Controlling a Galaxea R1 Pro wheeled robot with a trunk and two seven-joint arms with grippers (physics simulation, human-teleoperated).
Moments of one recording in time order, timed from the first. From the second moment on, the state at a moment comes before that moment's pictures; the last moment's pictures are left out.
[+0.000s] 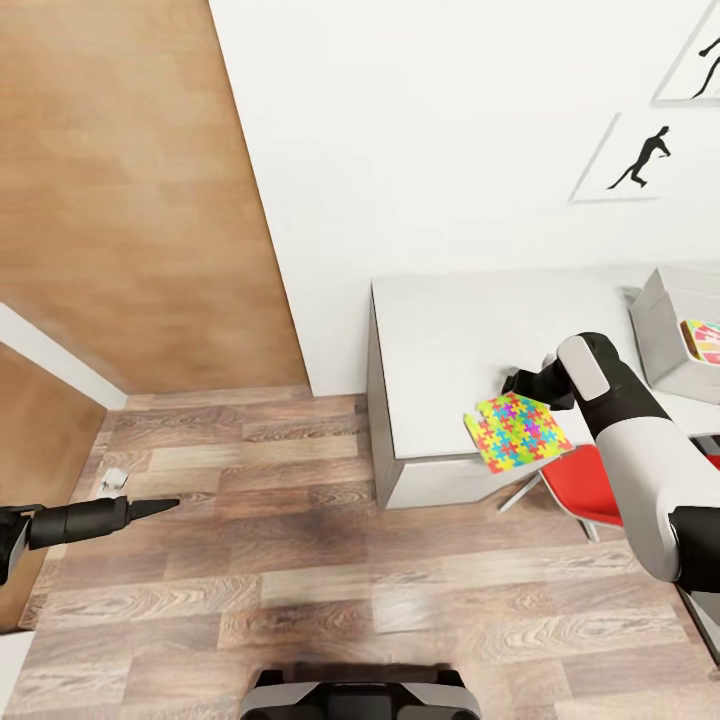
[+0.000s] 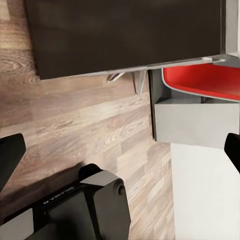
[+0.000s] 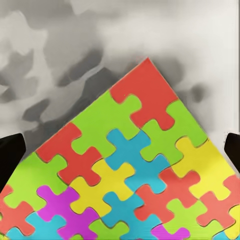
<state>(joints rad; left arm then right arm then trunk) -0.89 0.47 0.60 -0.36 -0.50 0.46 -1.56 -1.27 -0.22 0.04 -0.67 -0.72 1.05 -0.52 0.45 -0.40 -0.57</state>
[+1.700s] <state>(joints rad) -0.89 0.48 0.60 -0.36 -0.50 0.46 -1.56 -1.27 -0.23 0.03 -0.84 -0.73 1.05 -0.52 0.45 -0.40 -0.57</state>
